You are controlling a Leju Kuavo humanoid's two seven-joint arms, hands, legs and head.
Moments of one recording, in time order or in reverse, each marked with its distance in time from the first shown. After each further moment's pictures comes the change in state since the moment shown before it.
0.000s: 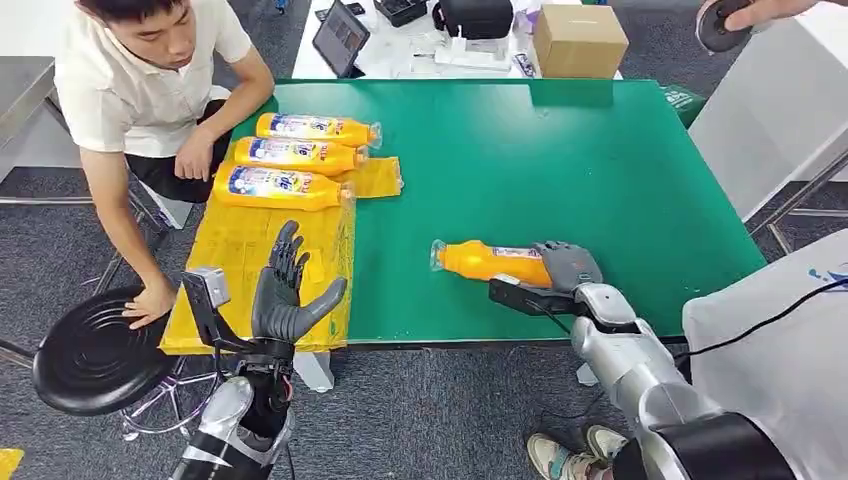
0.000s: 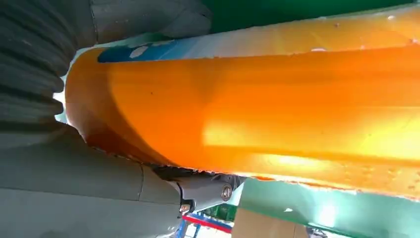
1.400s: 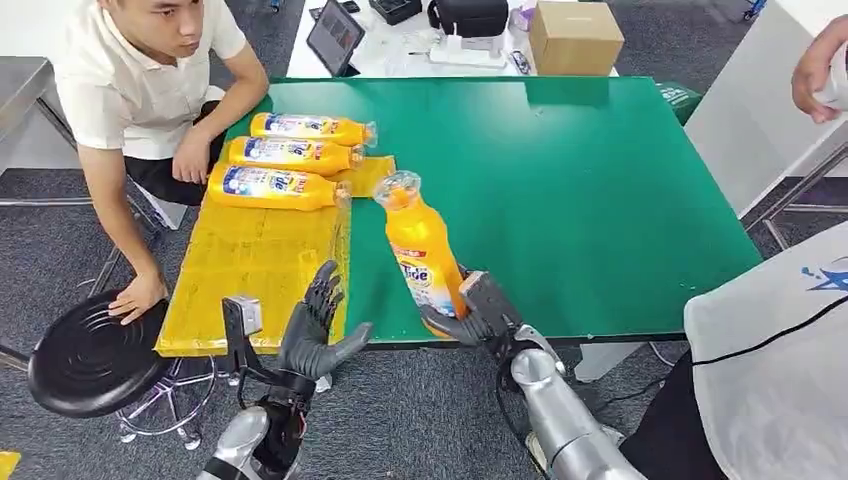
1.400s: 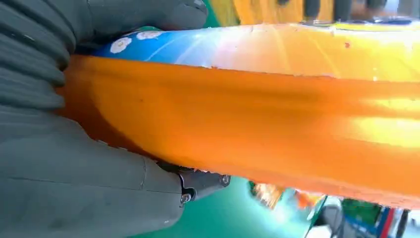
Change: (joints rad) left arm 0.060 -0.004 -0.063 0.077 0.076 -0.093 0.039; right arm 0.318 0.251 -0.049 -0.486 -0.834 0.322 -0.324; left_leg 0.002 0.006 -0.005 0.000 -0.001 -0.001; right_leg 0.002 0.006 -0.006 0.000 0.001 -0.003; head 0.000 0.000
